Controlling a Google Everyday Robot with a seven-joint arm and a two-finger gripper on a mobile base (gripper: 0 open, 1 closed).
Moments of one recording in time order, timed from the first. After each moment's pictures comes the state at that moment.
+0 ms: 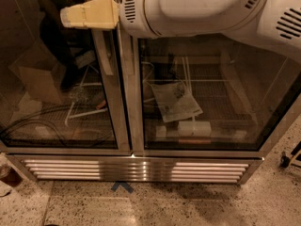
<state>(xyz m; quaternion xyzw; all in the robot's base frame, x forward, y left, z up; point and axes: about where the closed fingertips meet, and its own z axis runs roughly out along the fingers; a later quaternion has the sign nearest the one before) 0.554 0.077 1.048 -0.79 -0.22 -0.49 0.30</state>
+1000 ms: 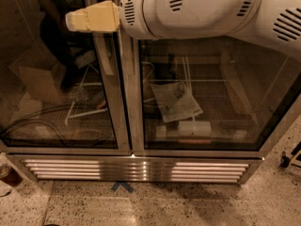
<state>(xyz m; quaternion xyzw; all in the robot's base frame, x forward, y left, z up) 0.559 0.070 1.042 -0.80 -0.21 -0.50 0.26</state>
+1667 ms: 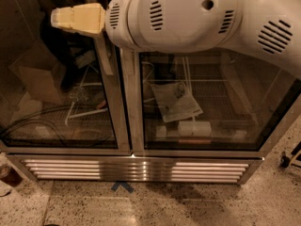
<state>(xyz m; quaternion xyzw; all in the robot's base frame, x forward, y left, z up) 0.539 0.092 1.027 -0.83 -0.10 -0.44 0.32</state>
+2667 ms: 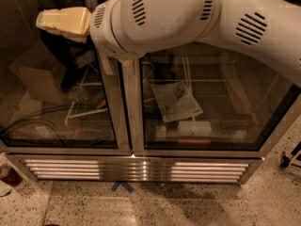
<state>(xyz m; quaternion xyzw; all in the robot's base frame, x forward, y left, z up) 0.524 0.121 1.007 -0.86 -0.03 -0.34 0.38</state>
